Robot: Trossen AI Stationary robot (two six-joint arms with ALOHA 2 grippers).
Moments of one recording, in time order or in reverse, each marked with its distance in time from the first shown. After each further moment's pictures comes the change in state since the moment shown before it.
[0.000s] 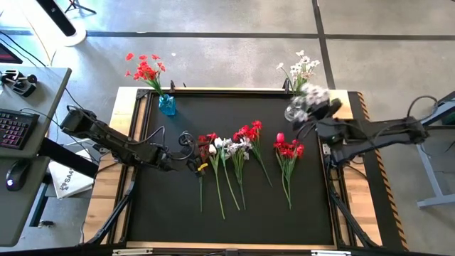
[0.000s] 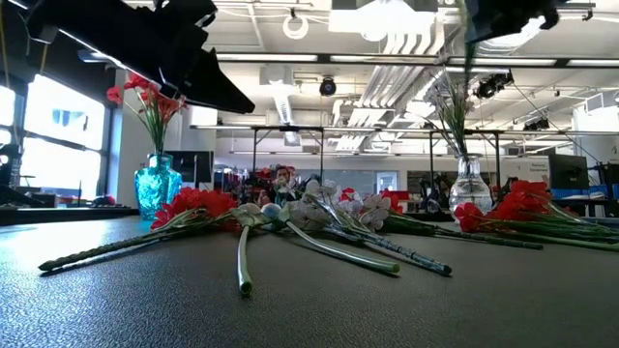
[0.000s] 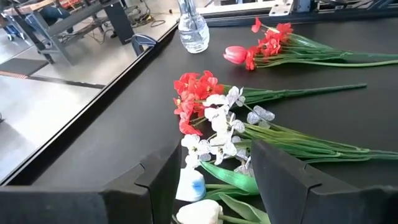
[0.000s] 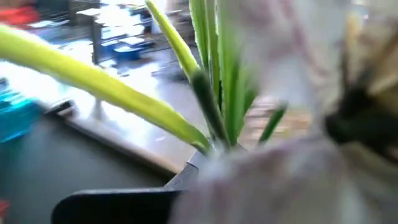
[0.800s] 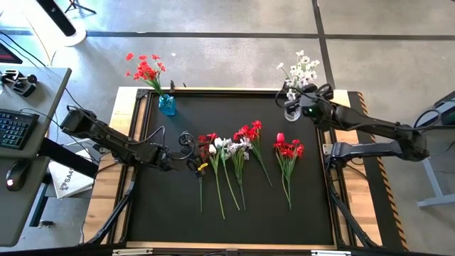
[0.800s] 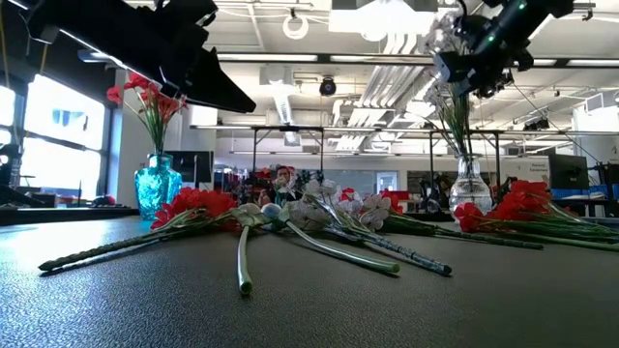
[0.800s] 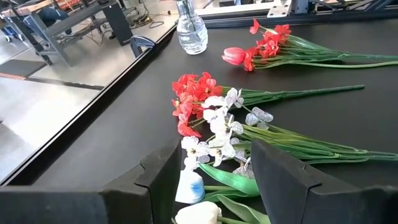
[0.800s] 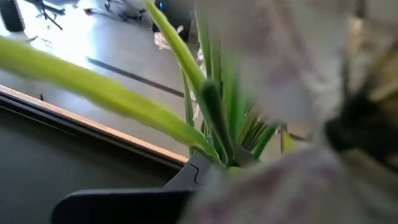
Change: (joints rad) left arm 0.000 0.000 0.000 0.010 0.008 0.008; right arm -0.502 0.166 0.000 -0.022 -0.363 -0.005
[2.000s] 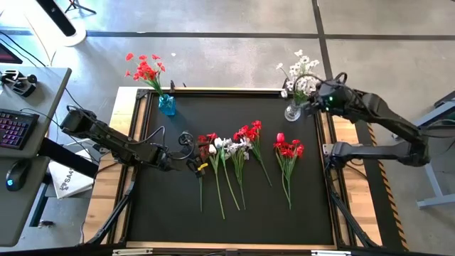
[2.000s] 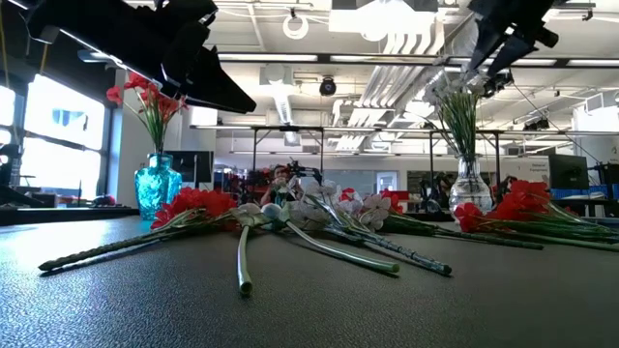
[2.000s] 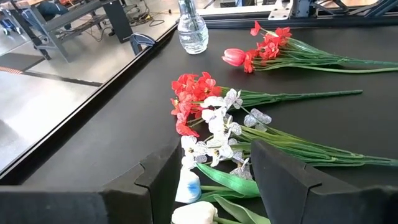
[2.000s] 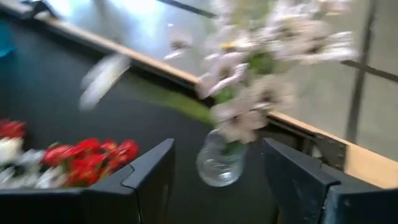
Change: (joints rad) left arm 0.000 0.000 0.000 0.000 0.000 -0.034; right arm -0.047 -0.062 0.333 -0.593 -0.464 0.179
